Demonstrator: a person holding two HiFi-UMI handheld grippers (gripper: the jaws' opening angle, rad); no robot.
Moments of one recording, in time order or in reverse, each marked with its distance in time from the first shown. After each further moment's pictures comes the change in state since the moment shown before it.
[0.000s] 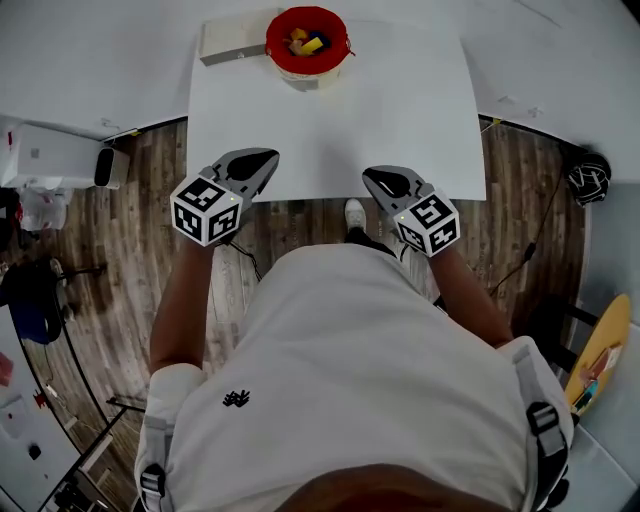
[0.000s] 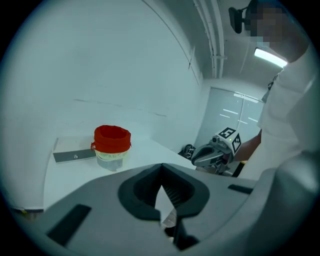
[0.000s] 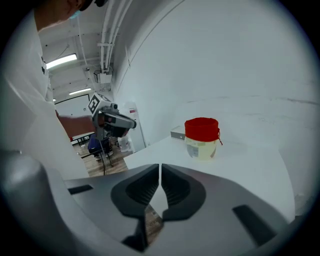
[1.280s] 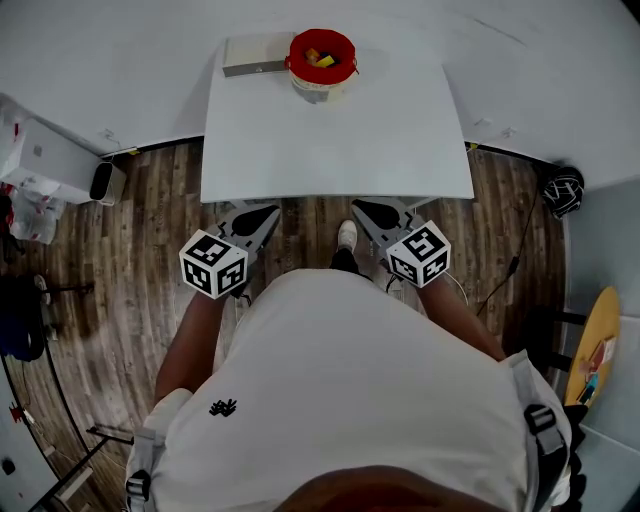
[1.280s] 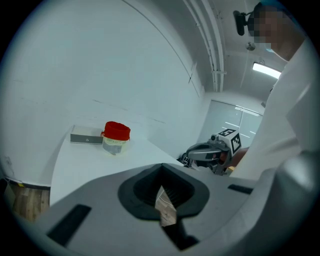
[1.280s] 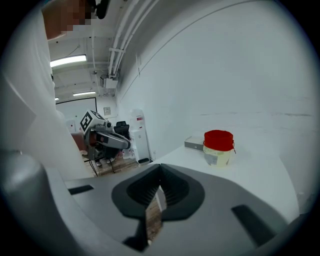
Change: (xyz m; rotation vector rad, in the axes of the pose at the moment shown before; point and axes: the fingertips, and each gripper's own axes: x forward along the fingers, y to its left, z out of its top) left arm -0.117 -0.075 -0.075 -0.108 -0.102 0.009; right arm -0.020 0.136 0.017 -0.038 -0.105 -0.025
